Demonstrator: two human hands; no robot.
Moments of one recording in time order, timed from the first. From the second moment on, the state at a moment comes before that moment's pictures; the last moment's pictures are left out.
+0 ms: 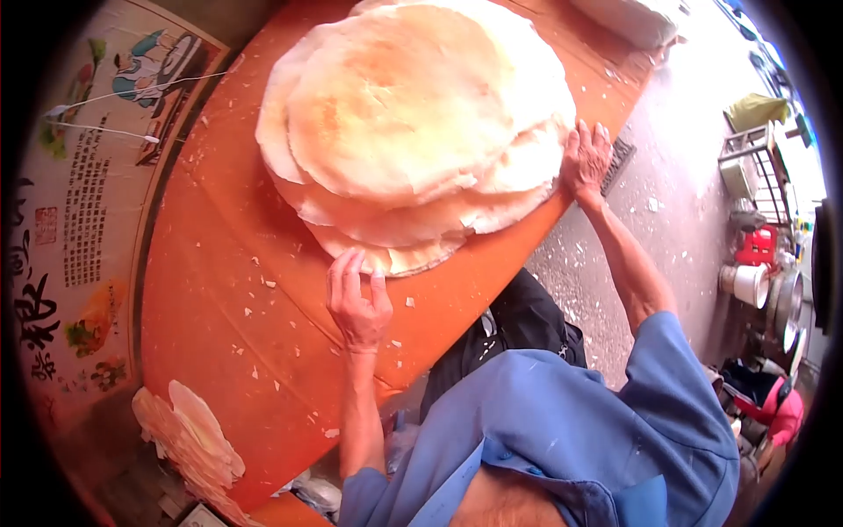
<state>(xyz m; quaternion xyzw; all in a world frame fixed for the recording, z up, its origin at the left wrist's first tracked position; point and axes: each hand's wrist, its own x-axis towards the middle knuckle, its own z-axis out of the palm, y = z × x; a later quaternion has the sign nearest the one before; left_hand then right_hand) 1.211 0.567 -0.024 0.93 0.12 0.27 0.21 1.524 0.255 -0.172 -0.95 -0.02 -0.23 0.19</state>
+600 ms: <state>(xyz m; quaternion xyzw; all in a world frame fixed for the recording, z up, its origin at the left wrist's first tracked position) 1.545 0.607 -0.059 0.97 0.18 0.13 0.01 1.503 0.191 -0.100 -0.94 -0.26 -0.09 0.21</state>
